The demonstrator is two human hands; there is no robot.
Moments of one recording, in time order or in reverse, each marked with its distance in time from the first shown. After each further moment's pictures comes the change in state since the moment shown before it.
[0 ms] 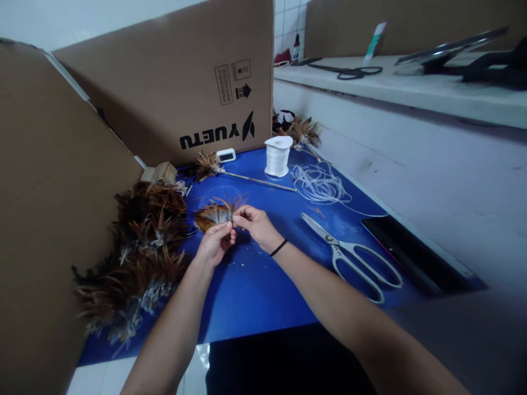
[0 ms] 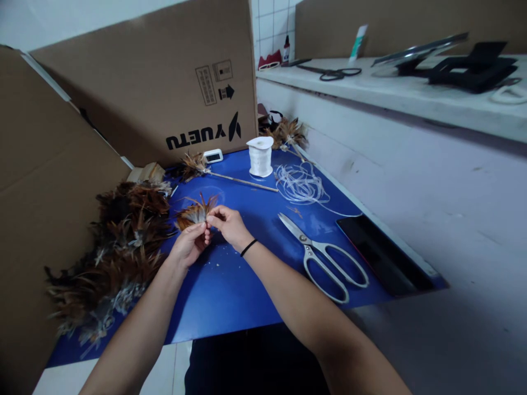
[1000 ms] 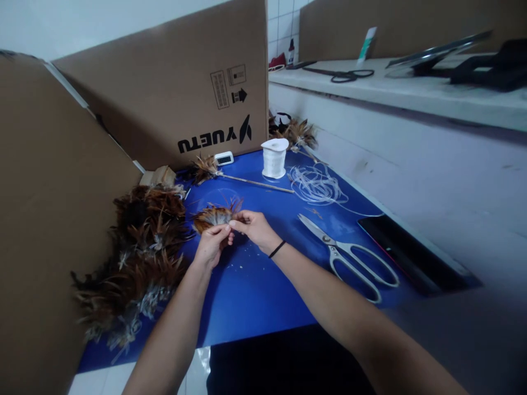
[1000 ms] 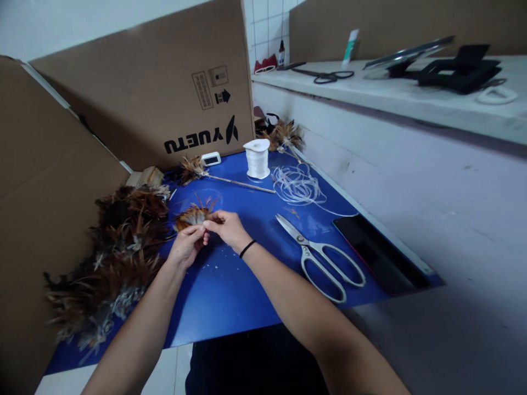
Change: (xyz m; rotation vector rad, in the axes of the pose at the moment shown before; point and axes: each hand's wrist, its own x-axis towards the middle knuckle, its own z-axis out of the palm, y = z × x) left_hand 0.001 0.000 0.001 0.163 0.085 0.148; right_hand 0.000 0.001 0.000 0.007 0.028 0.111
